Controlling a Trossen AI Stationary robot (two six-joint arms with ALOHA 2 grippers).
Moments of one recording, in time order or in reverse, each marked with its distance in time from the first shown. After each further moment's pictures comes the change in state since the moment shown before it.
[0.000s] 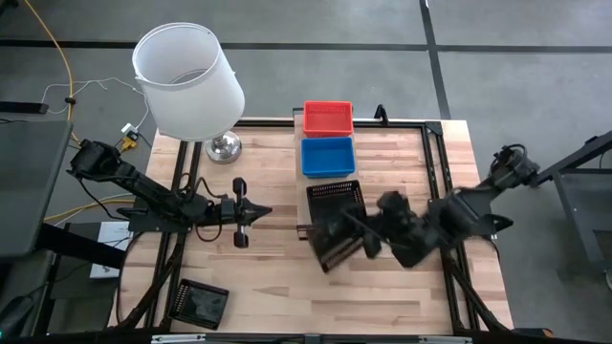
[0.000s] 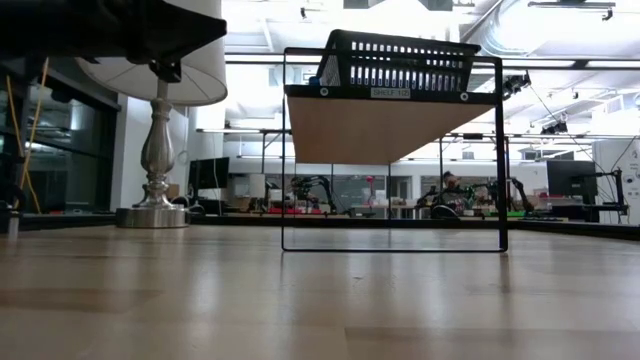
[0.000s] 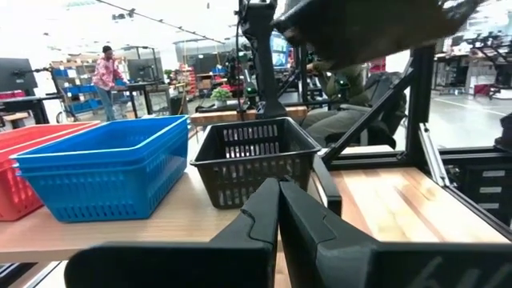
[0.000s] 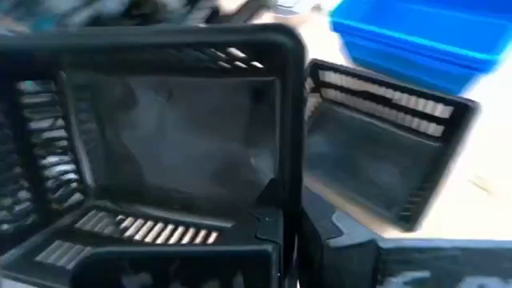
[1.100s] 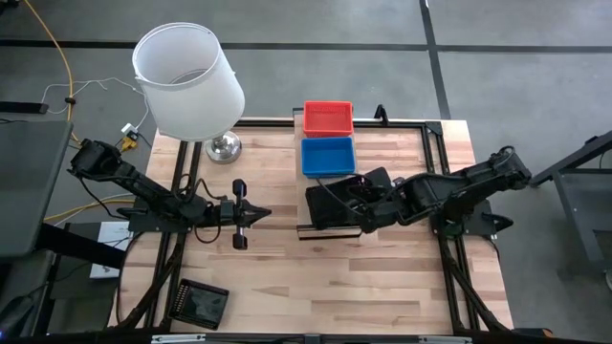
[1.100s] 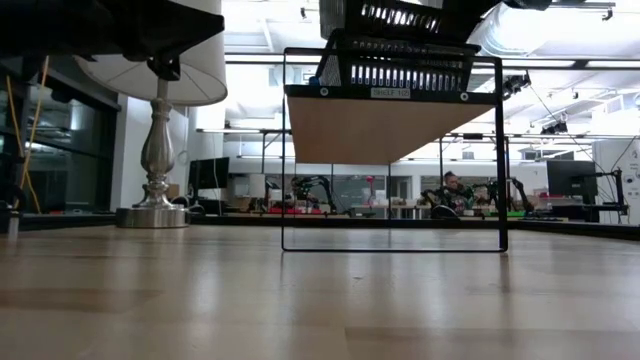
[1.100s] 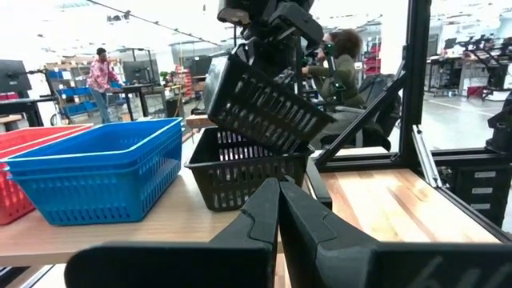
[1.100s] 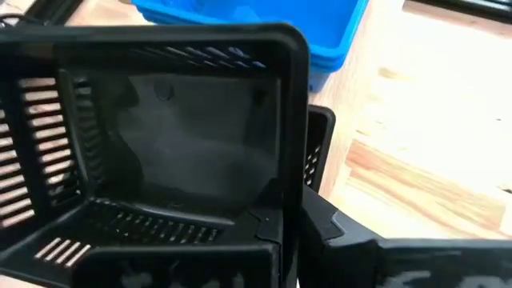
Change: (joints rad) left arm -0.018 0.000 -0.001 0.007 -0.003 0.002; right arm -0.269 0.082 -0.015 -0.225 -0.125 0.110
